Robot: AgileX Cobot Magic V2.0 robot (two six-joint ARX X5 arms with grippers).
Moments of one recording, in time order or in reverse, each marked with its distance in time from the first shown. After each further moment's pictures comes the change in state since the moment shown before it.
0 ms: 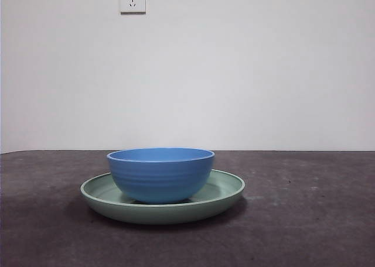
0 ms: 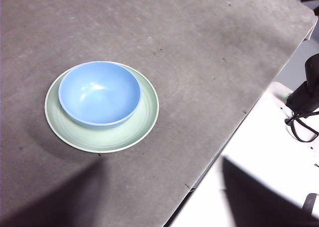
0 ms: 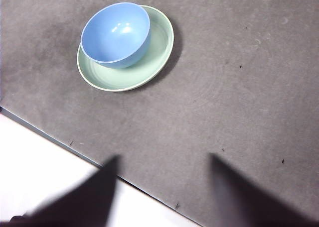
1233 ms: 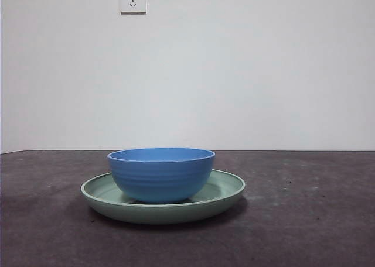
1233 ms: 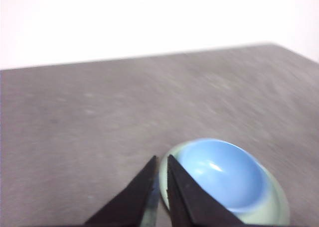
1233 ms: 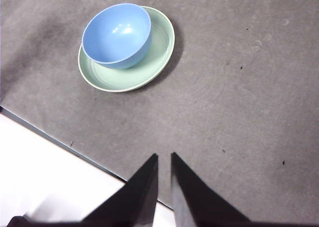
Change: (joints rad) left arm 0.436 -0.307 -0.573 0.711 0.000 -0.102; right arm 0.000 0.000 0.000 0.003 0.000 0.000
